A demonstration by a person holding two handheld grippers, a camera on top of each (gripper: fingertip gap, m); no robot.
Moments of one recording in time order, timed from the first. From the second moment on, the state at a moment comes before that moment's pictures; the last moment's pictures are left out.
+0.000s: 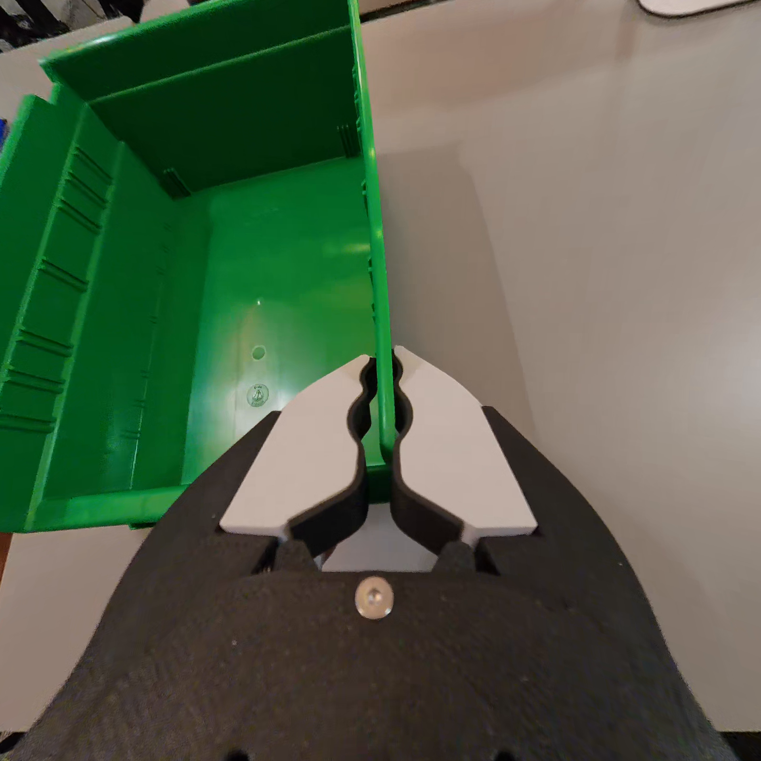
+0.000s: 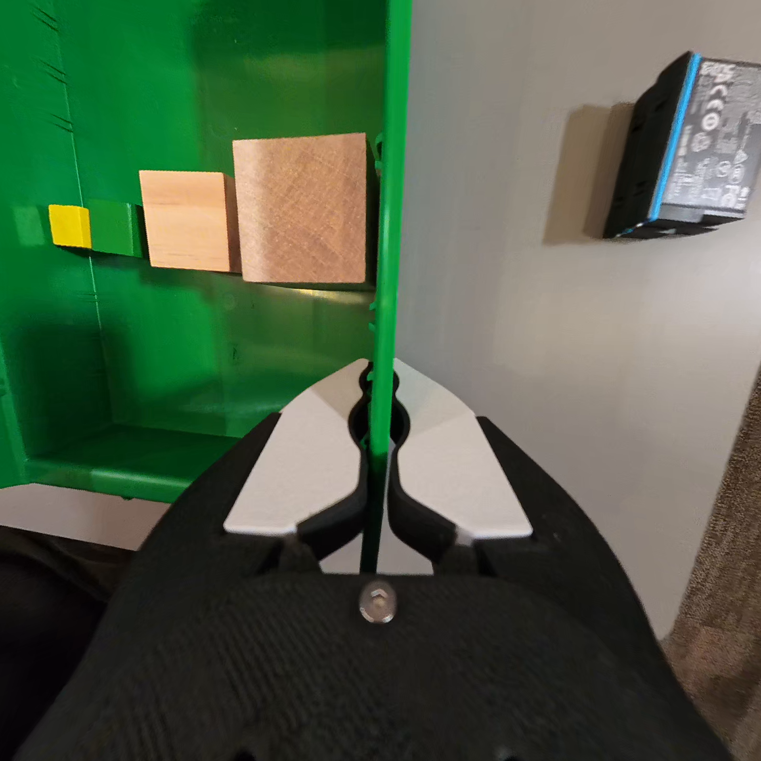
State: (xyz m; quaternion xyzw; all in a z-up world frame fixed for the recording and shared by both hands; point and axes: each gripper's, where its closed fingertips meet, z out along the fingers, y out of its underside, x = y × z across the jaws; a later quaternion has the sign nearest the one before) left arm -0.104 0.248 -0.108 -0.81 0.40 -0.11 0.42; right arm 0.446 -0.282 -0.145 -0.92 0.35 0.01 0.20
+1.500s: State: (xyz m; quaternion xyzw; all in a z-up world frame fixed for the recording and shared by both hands) left arm -0.219 0.265 0.007 -0.78 0.32 -0.11 0.53; right arm 0.042 0.177 -0.139 -0.93 0.26 0.10 0.23
